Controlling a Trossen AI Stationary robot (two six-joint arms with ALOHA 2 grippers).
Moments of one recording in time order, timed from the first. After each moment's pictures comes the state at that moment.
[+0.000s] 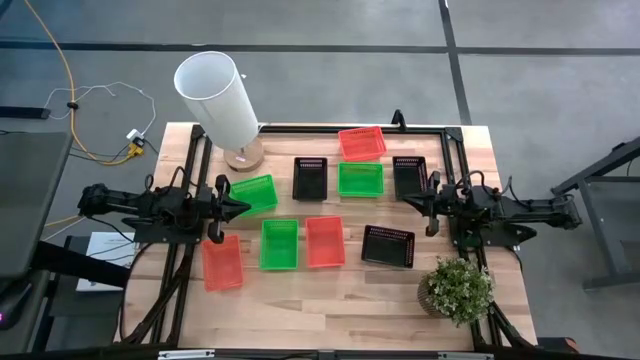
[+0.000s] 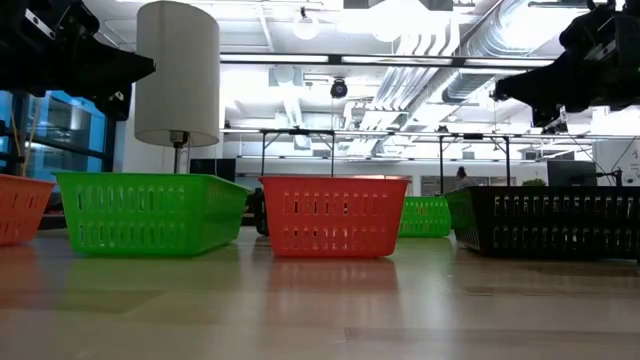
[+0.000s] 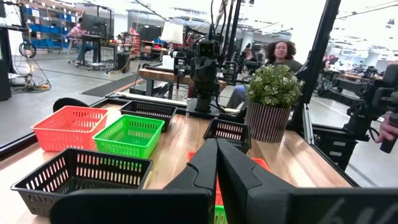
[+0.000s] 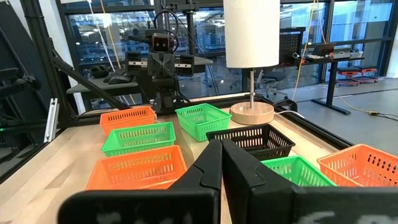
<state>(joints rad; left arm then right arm) -0.04 0.01 0.01 0.04 -0.21 -0.14 0.03 0.01 0.01 0.07 0.19 0.05</state>
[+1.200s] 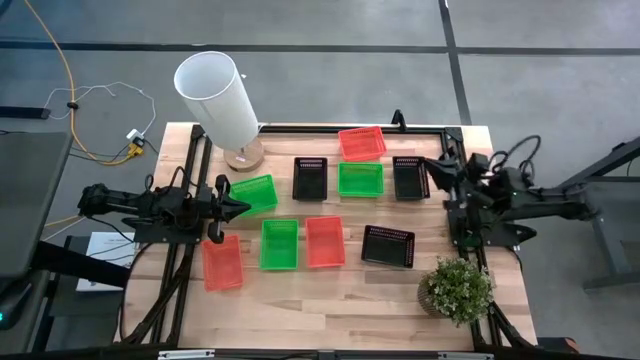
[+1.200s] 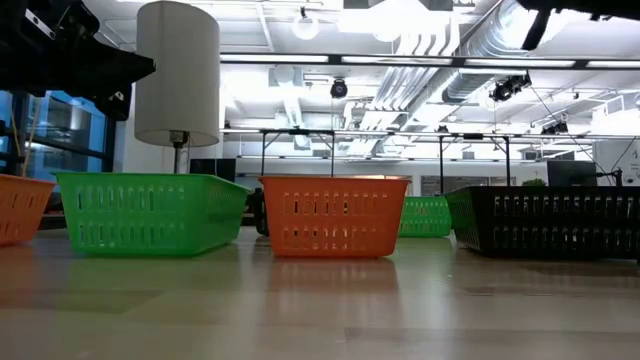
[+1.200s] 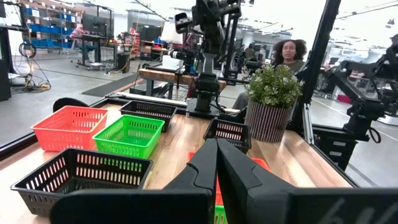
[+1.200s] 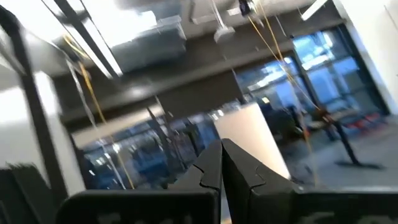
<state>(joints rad) -0.04 0.01 0.01 0.04 -0.21 -0.14 0.03 0.36 0.31 0.51 0.32 0.23</state>
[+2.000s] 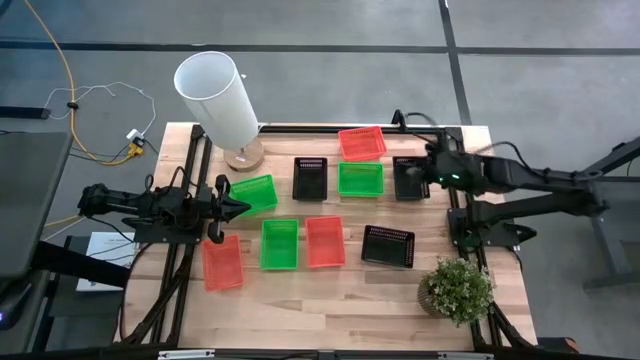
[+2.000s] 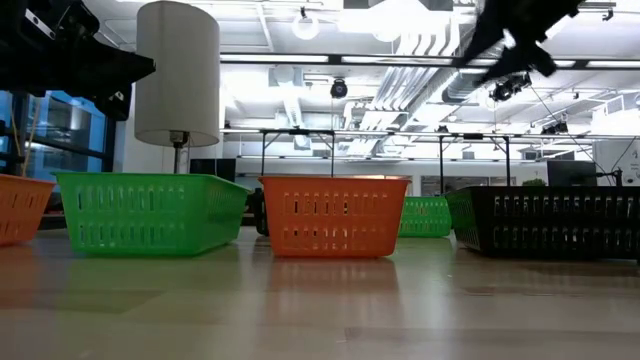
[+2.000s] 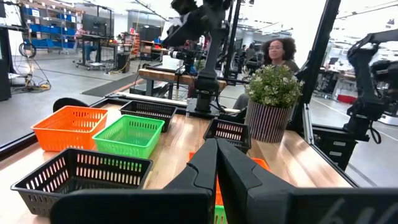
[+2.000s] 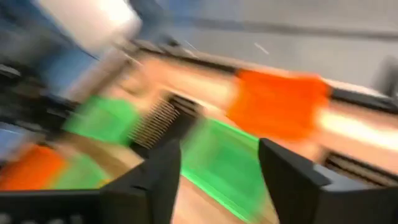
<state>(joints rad) -0.04 0.01 0.01 0.04 -0.21 -0.14 -0.13 0.83 0.87 -0.72 0.48 0.76</state>
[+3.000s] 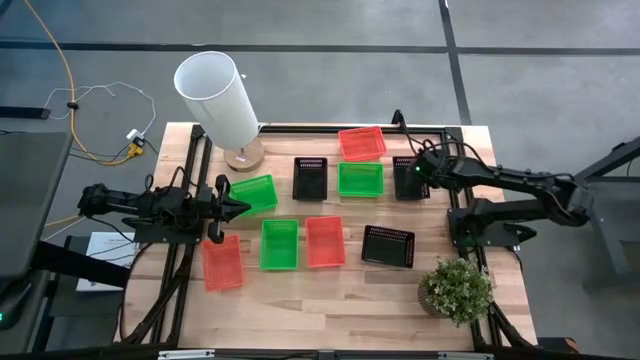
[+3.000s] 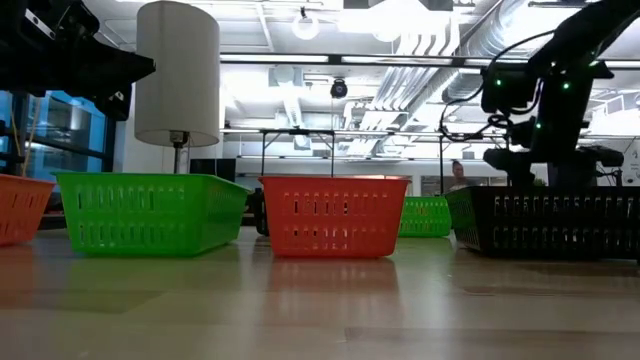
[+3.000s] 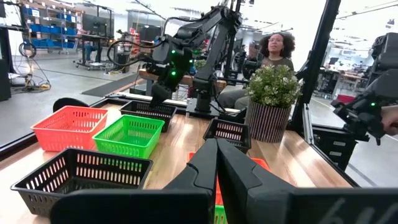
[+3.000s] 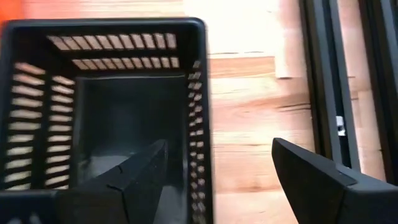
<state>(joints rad) -0.04 0.01 0.01 0.04 -0.21 -0.14 -0.58 1.07 0.50 -0.73 0.41 0.96</state>
